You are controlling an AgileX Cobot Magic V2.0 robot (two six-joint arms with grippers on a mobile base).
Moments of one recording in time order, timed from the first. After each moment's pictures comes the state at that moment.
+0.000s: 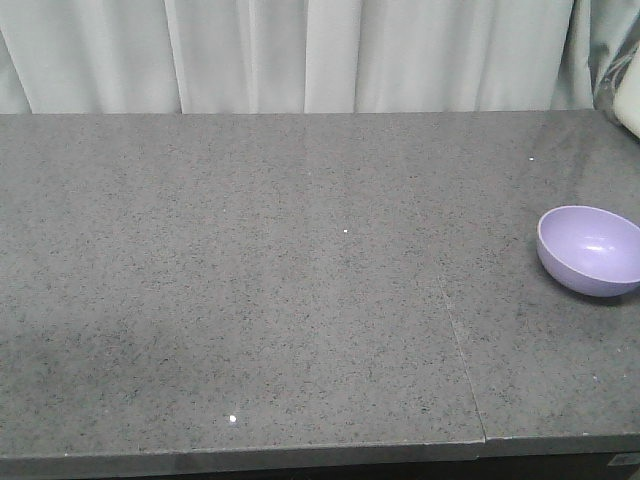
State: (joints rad) left arm -0.08 1.05 -1.49 -0.28 0.86 0.12; right arm -0.47 1.52 -1.52 0.14 1.08 -0.09
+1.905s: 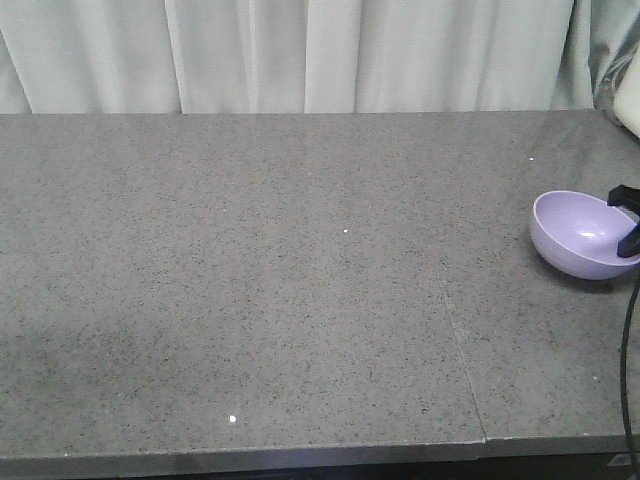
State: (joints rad) left arm -0.08 1.05 -1.49 -0.28 0.89 0.12; right arm -0.42 1.95 -1.53 0.40 0.98 -0.31
